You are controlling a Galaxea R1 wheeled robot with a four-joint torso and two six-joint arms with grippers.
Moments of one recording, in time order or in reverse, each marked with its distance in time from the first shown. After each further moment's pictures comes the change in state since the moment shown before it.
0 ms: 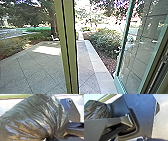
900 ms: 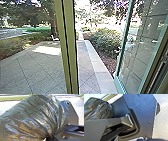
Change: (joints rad) left arm -0.019 0.018 0.000 0.001 0.000 0.000; right arm 0.001 0.006 -0.004 -0.001 0.007 0.000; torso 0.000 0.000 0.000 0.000
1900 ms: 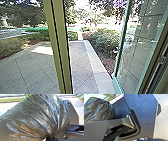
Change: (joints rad) left arm 0.002 0.001 -0.001 0.009 0.000 0.000; right arm 0.005 0.005 -0.009 0.001 0.001 0.000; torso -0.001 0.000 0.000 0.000
